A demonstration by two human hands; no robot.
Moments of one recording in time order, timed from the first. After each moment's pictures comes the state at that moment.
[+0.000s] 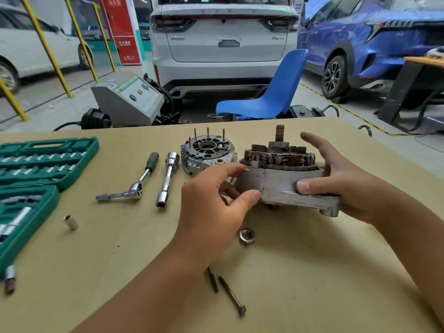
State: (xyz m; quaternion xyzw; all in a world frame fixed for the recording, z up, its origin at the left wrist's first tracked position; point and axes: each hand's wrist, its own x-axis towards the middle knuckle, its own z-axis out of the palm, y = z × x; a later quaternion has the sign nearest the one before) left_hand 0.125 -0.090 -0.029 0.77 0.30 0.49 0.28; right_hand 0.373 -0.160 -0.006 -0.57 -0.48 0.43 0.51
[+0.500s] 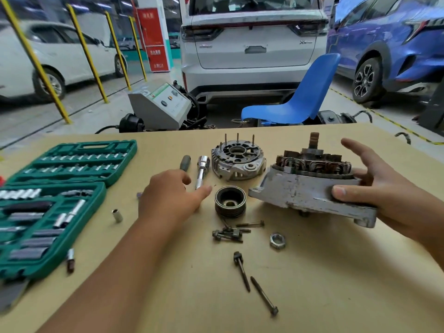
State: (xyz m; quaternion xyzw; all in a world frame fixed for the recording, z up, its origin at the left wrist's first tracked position) left_hand 0.045 -0.006 -0.032 0.73 0.63 0.25 0.11; right_hand 0.367 -0.167 -0.004 -0.61 -0.48 0.37 0.51
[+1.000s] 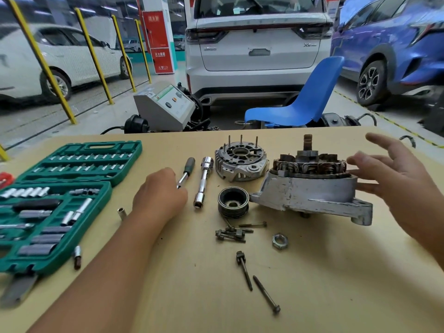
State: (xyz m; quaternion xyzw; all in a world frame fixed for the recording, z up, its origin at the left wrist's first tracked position) left_hand 0.027 0.022 -0.035 0.72 0.66 0.19 0.08; right_hand 0.354 -0.176 0.006 -0.61 -0.44 0.22 0.62
